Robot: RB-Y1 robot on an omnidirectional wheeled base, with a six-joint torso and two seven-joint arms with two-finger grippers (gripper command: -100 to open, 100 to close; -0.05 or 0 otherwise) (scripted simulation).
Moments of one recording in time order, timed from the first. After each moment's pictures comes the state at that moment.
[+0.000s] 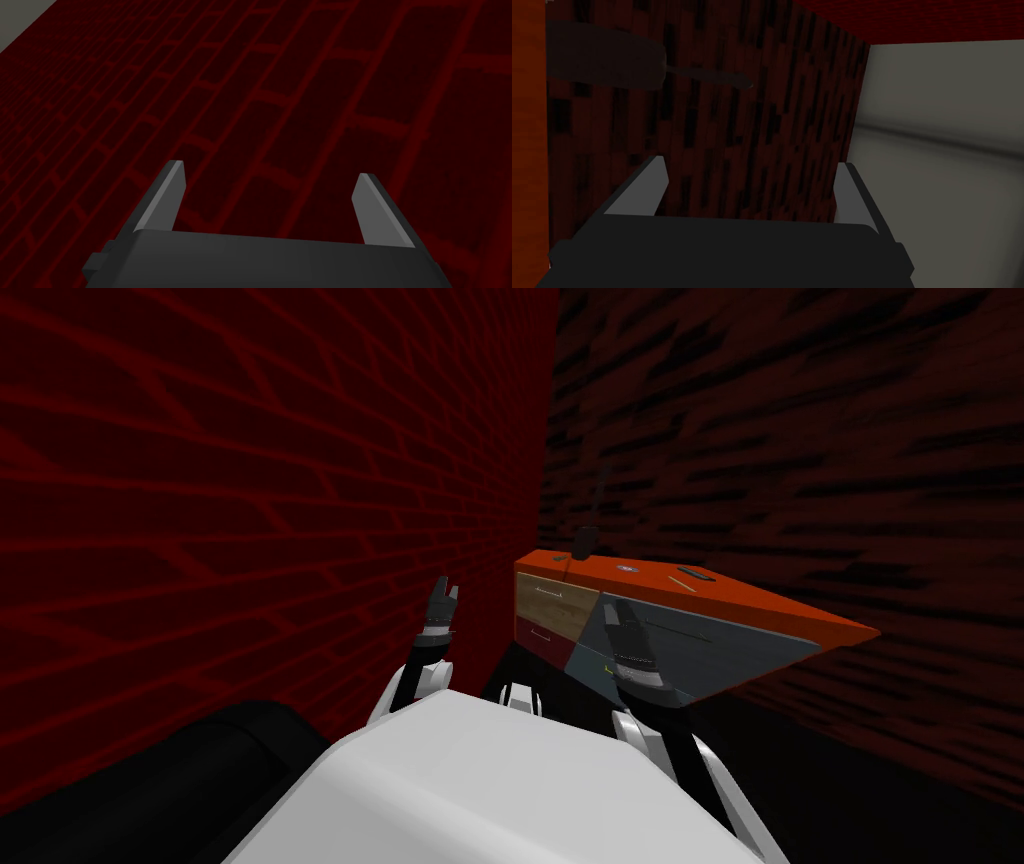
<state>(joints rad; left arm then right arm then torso) 0.51 -0.03 0.04 -2.37 -0.11 -0.37 -0.01 0.51 -0.14 0.03 -2.29 0.11 -0.47 0.10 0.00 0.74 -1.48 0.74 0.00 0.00</state>
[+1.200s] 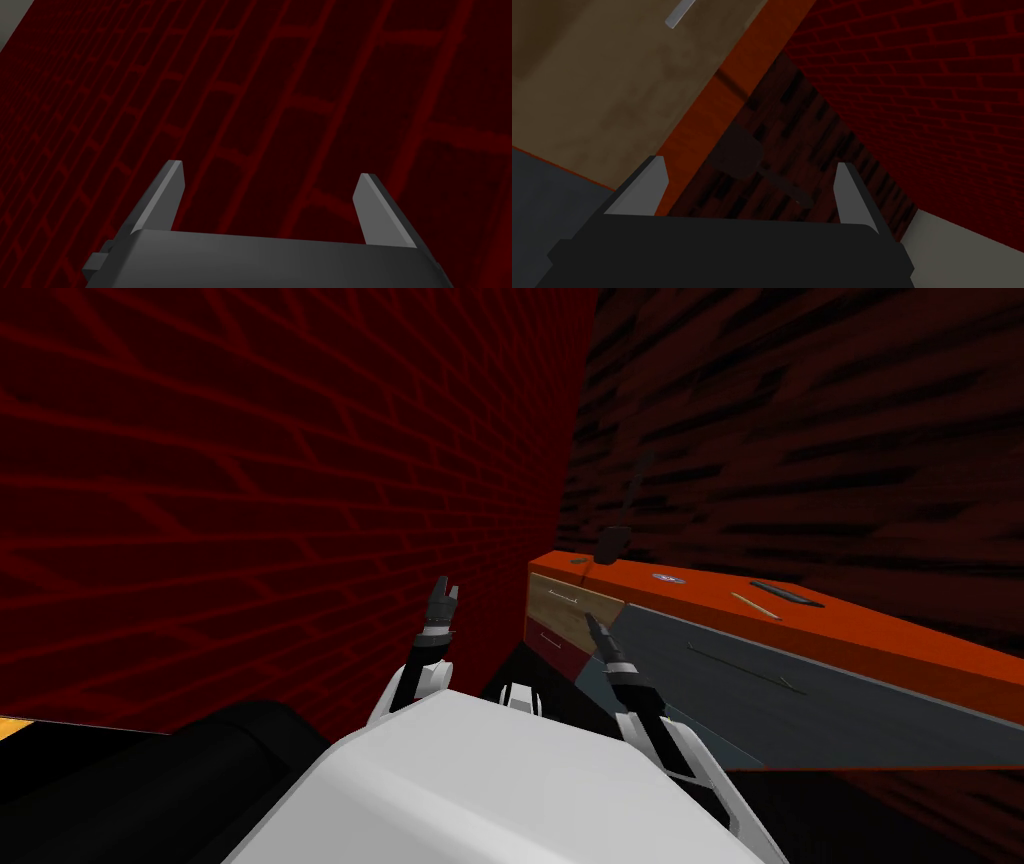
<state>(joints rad) 0.51 -0.03 0.04 -2.37 -0.11 -0.37 -0.01 0.46 -0.25 0.01 -2.12 0.34 -0.14 0.22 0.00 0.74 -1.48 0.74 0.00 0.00</state>
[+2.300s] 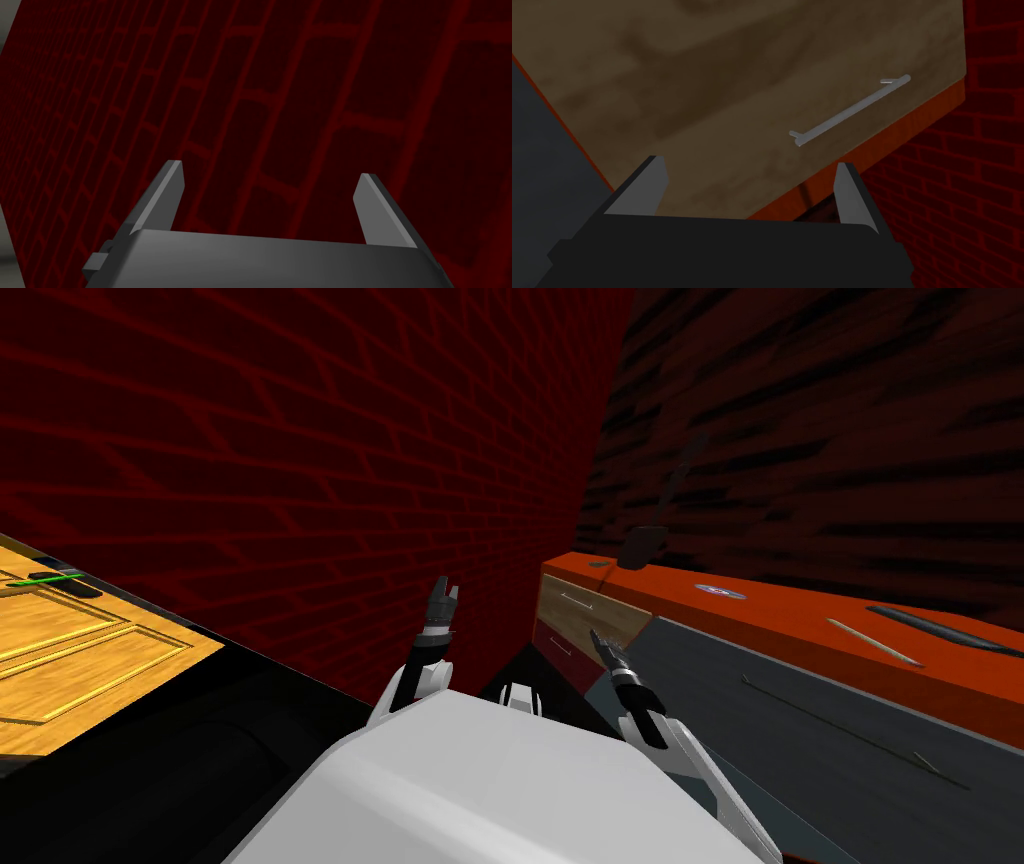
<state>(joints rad) 0.51 -0.03 0.04 -2.37 -0.11 -0.37 -0.01 0.41 -0.30 -0.01 -1.95 0.54 0.14 0.33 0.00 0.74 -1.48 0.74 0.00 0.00</state>
